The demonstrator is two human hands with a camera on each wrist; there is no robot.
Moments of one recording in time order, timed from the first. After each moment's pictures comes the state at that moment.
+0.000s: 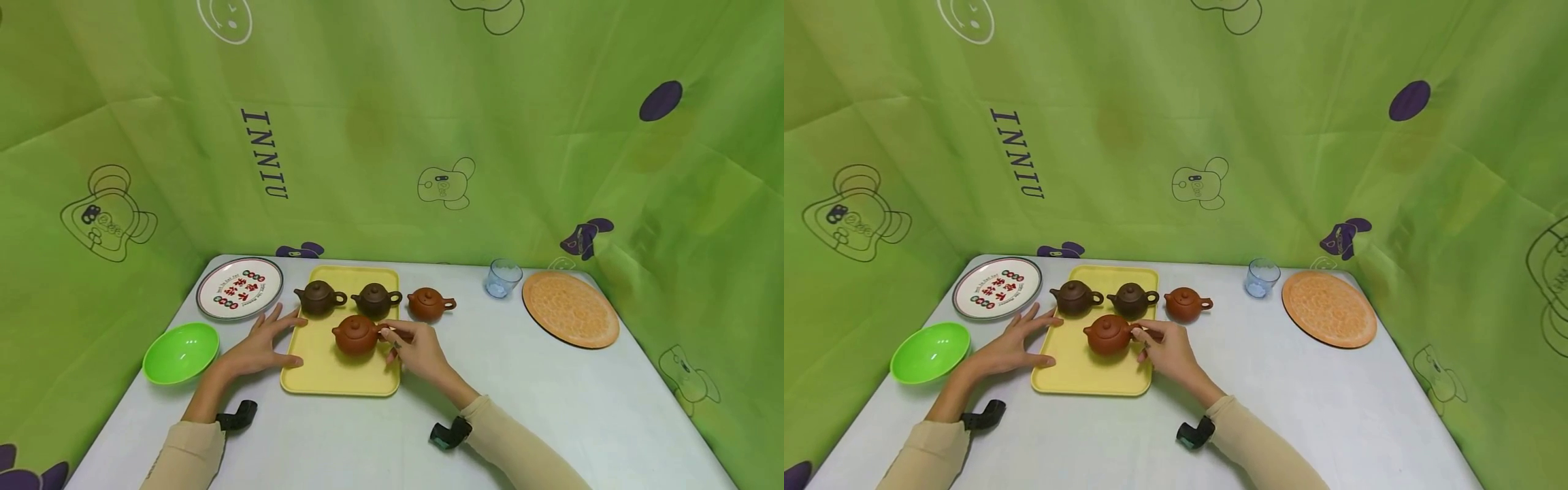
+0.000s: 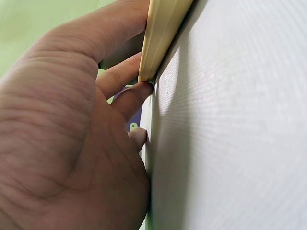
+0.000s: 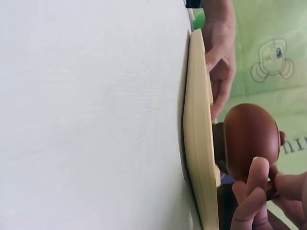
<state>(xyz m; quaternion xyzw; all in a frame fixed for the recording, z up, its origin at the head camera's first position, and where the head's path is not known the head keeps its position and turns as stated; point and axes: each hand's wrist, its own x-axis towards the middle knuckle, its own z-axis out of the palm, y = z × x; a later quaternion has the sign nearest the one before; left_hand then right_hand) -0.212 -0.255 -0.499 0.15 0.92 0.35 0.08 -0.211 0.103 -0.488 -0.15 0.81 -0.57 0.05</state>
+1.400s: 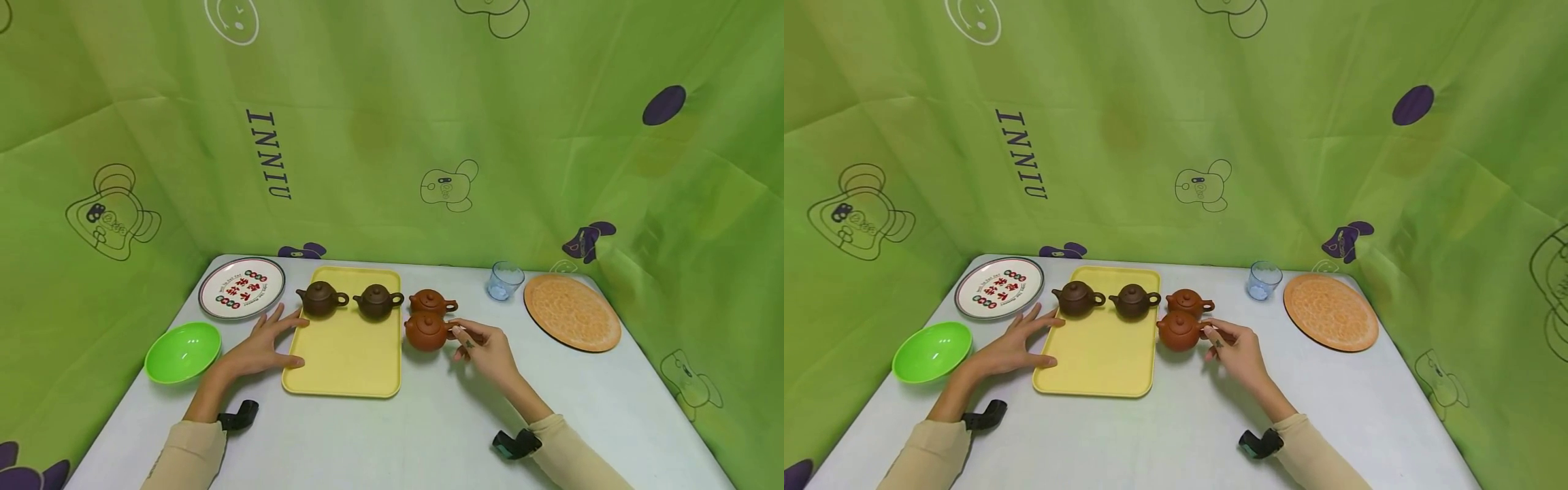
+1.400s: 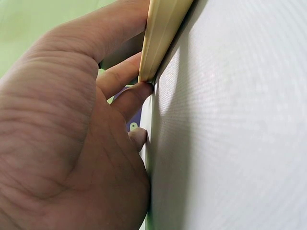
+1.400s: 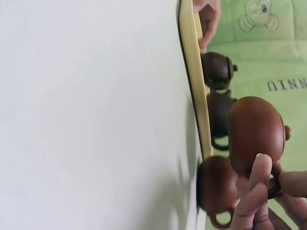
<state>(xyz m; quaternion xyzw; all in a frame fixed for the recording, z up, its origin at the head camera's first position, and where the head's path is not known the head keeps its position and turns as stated) -0.213 -0.258 -0.502 0.16 0.91 0.36 0.08 -0.203 0.214 -0.476 -0.06 0.82 -0.56 0.00</state>
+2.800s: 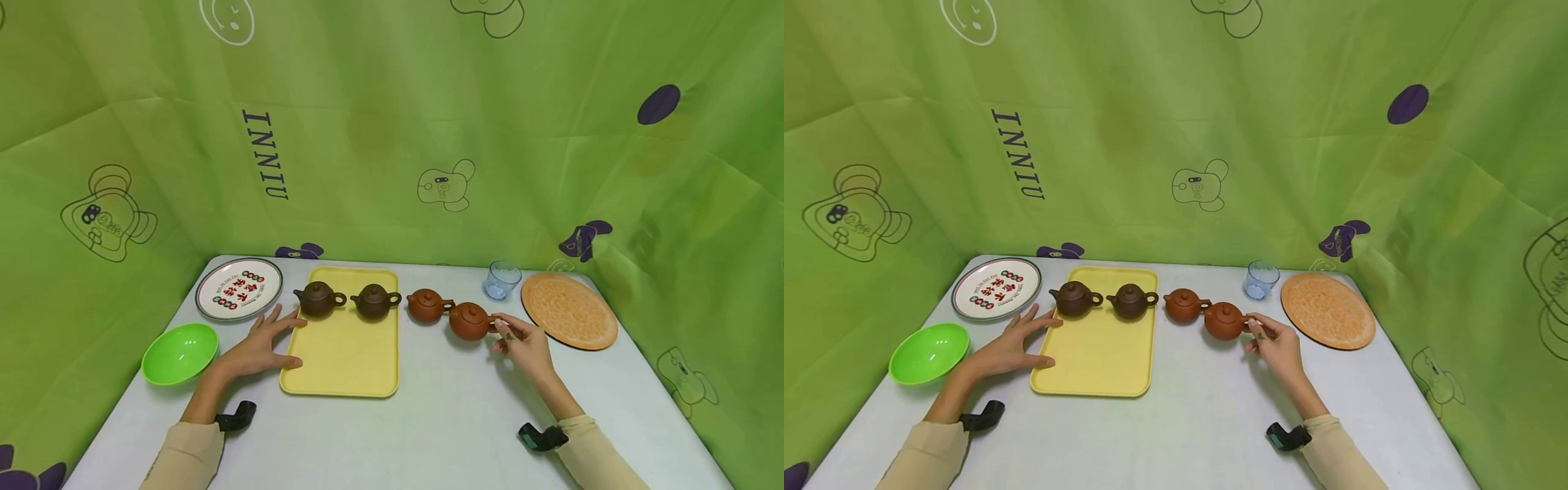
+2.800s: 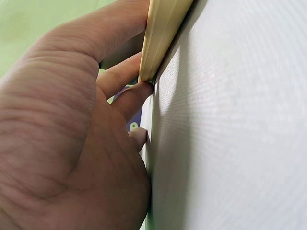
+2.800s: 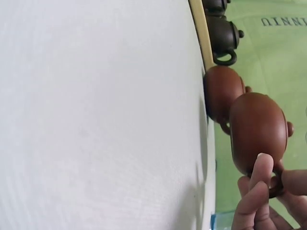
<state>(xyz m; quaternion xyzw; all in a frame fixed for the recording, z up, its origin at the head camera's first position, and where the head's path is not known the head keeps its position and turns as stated) -0.212 -0.255 -0.499 0.16 0.92 0.36 0.08 -0.214 0.287 -0.484 0.02 0.83 -0.56 -0.05</state>
